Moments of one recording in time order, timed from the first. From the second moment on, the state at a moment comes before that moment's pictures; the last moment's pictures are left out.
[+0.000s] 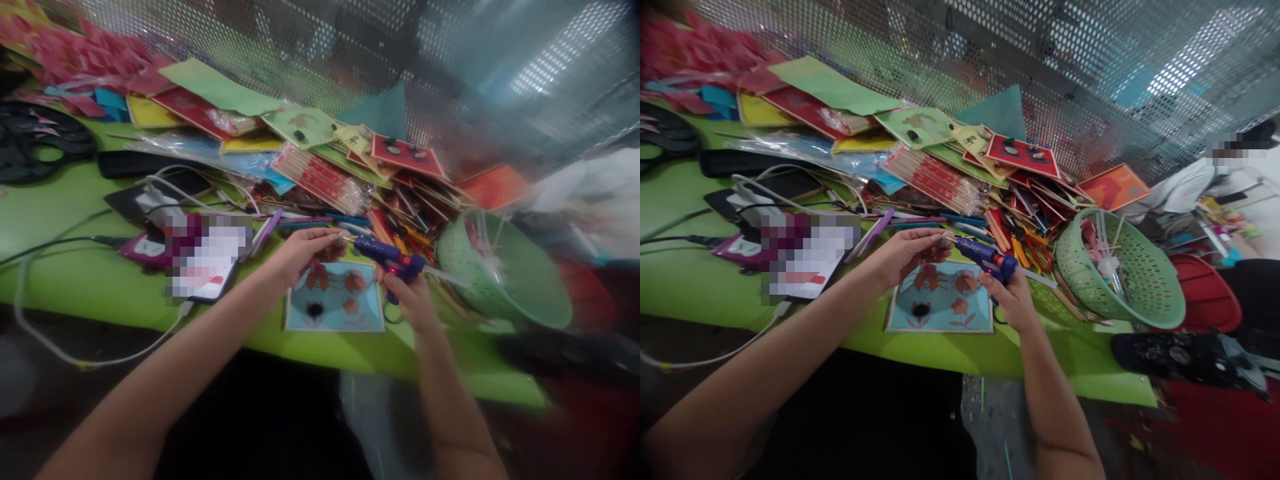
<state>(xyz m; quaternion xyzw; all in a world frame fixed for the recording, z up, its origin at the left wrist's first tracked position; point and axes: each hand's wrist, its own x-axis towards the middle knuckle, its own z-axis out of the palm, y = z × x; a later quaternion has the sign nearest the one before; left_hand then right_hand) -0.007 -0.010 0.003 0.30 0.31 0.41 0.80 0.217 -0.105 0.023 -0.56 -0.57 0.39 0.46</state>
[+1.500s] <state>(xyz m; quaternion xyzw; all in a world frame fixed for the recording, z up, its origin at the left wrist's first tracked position) 0.002 -0.045 0.013 0.84 0.37 0.29 0.27 0.236 -0.098 0.035 -0.51 -0.56 0.38 0.54</state>
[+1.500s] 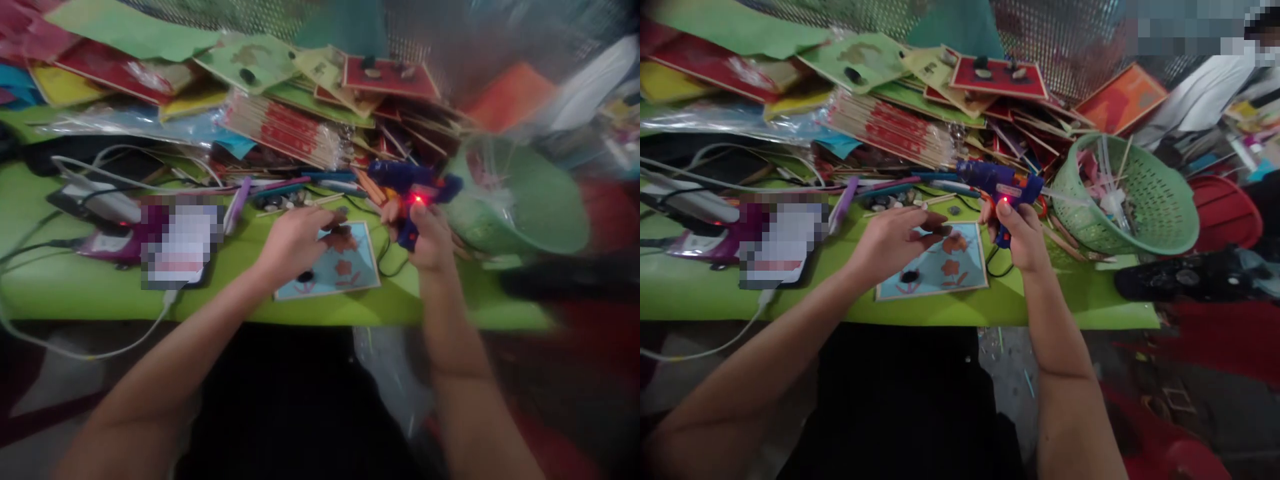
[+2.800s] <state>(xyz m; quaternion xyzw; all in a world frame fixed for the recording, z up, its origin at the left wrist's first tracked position) 0.009 -0.094 -0.016 0.93 0.28 0.23 0.01 0.232 -0.100 0.043 -0.43 -0.57 0.40 0.58</state>
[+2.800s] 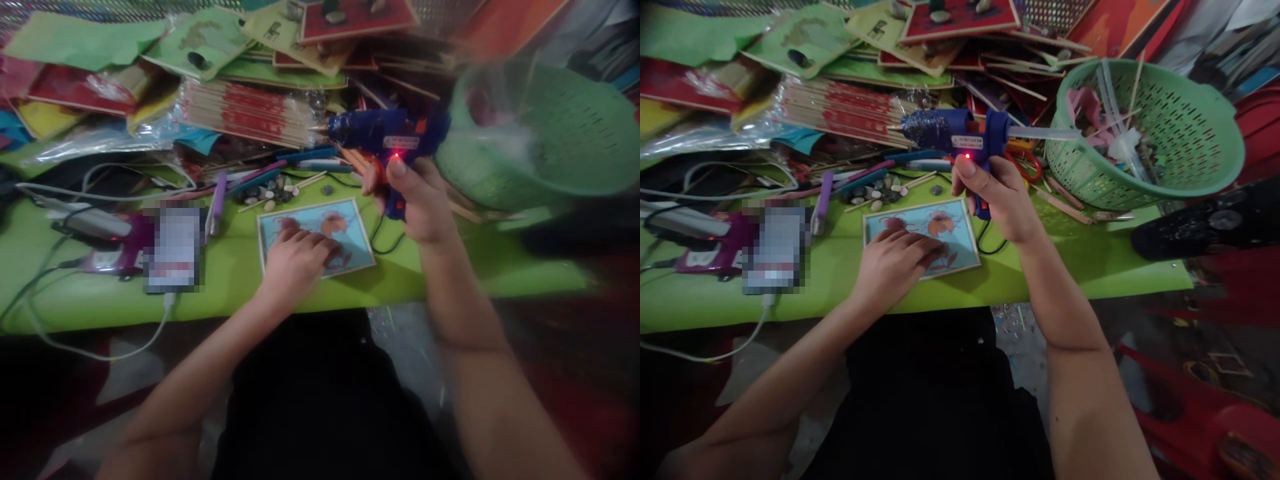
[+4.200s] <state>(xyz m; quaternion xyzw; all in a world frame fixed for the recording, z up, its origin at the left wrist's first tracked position) -0.006 -0.112 -0.021 0.95 0.22 0.20 -0.03 0.234 -0.100 0.043 -0.48 -0.56 0.38 0.56</state>
